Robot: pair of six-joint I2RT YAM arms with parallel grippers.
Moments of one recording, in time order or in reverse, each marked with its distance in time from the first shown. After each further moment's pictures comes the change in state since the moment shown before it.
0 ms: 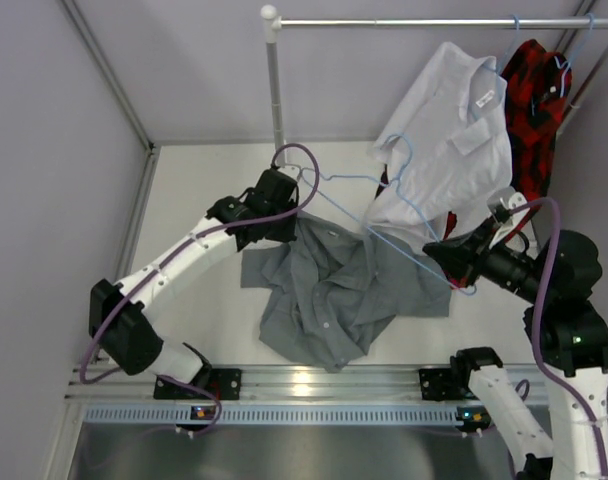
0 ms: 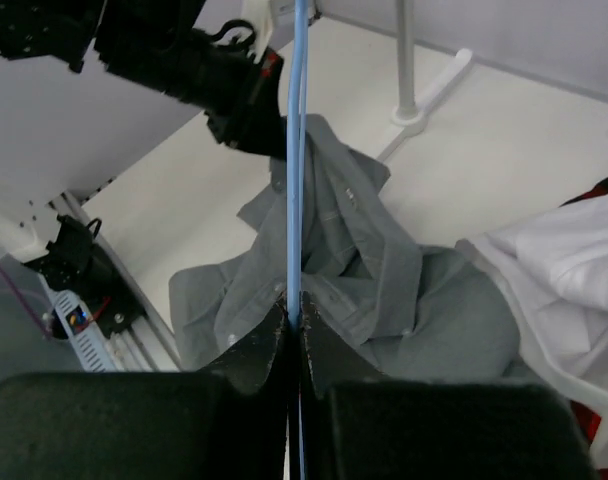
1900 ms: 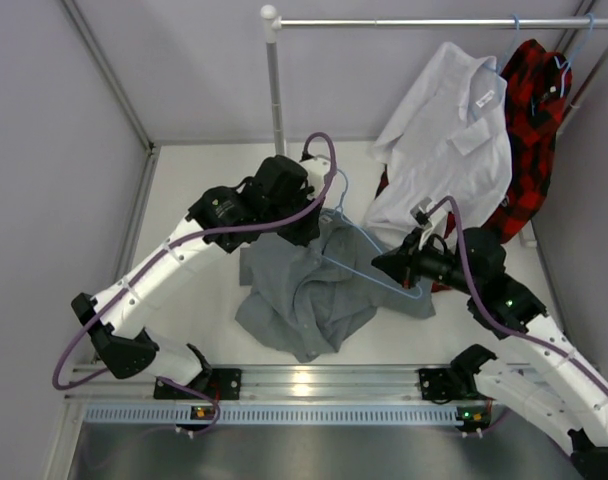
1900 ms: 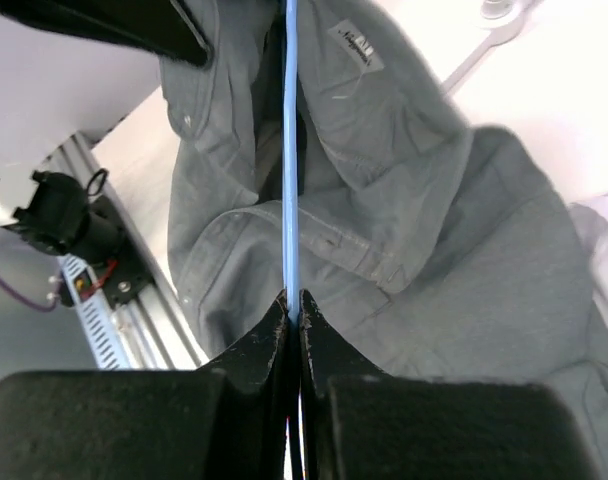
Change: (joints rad) left arm -0.179 0.012 0.367 -0.251 0.212 0.154; right arm 0.473 0.075 -0.376 0.340 0.310 0.130
